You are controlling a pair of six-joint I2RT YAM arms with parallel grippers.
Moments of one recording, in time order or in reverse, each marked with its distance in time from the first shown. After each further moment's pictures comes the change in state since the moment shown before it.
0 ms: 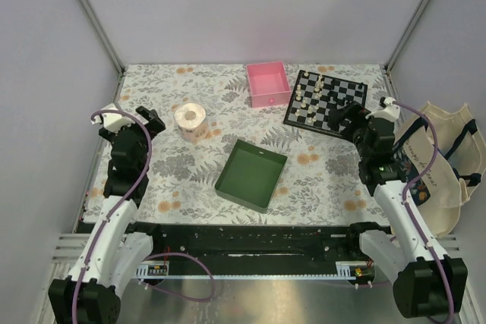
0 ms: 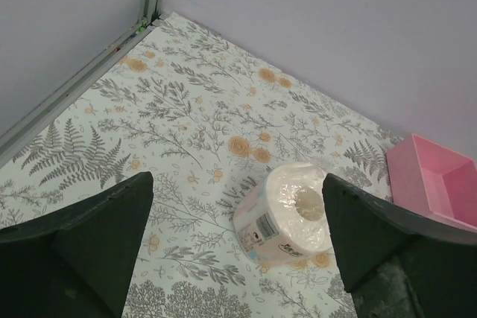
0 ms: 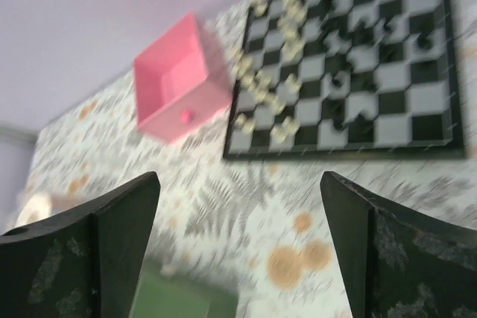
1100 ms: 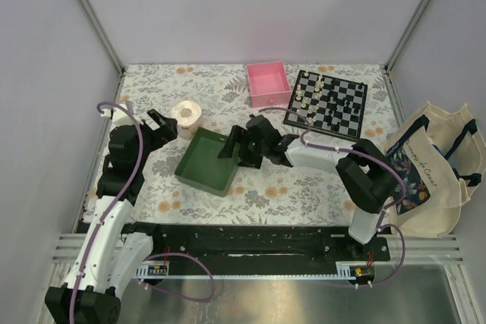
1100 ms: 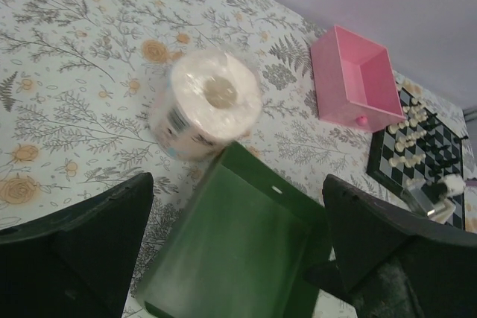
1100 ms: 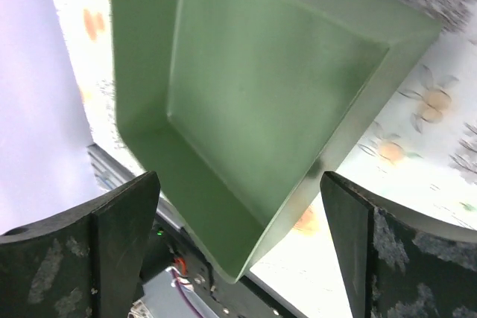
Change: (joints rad) left arm 0.000 -0.053 0.105 -0.348 0.317 -0.164; right arm 0.723 0.879 0.412 -0.070 -0.279 0.461
